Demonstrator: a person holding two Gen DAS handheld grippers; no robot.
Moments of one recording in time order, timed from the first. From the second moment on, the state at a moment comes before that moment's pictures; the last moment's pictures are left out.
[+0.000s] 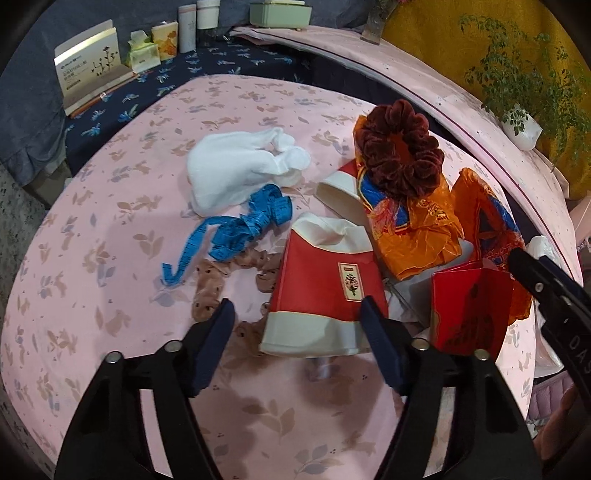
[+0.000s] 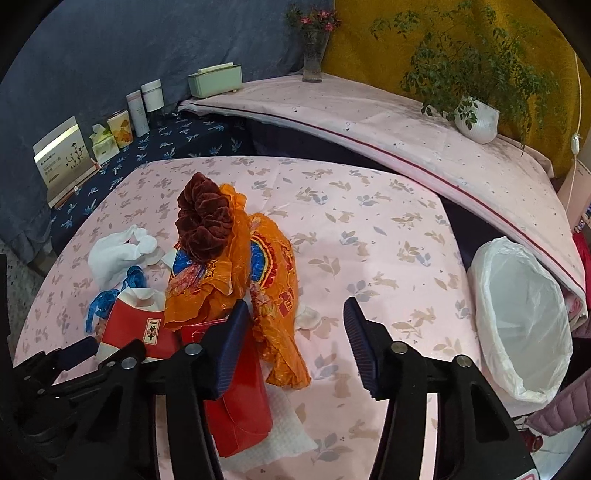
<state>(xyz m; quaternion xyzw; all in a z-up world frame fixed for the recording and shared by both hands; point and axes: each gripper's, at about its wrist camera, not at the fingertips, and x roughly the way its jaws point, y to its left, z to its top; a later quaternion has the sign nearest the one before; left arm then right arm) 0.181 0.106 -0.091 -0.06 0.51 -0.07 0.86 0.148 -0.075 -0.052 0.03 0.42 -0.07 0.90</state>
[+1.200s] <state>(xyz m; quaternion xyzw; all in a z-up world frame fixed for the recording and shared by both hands) 0.121 -0.028 0.037 -0.01 0.39 -0.18 0.90 0.061 -0.199 0.013 0.10 0.34 -0.14 0.92</state>
